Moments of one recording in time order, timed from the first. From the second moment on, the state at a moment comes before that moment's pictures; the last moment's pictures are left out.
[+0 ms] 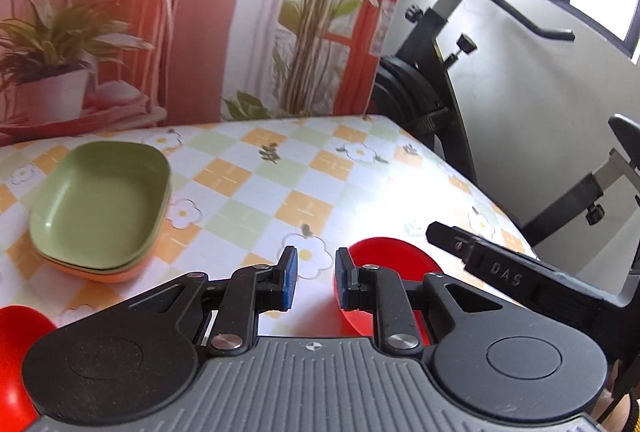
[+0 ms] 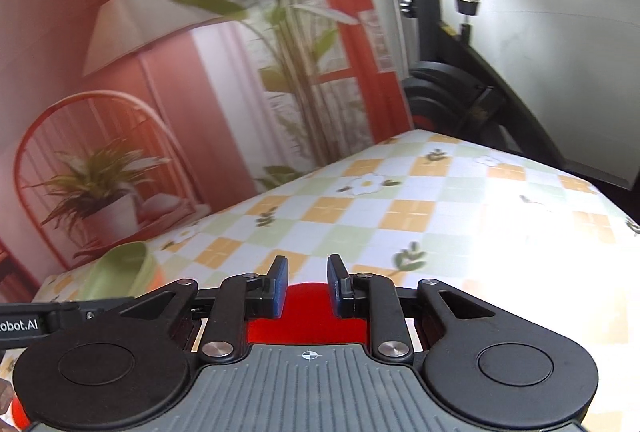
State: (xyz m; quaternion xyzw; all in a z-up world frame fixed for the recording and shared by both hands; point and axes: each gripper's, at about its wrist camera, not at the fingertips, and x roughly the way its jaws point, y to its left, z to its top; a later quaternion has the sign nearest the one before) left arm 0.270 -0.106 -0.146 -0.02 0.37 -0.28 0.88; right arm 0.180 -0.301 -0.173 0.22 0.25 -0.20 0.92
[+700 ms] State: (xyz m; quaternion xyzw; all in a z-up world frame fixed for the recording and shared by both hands) left arm 0.273 -0.146 -0.193 -0.01 0.42 -0.27 0.86; right arm 0.156 -0.322 -0.215 0.27 0.28 -0.20 0.90
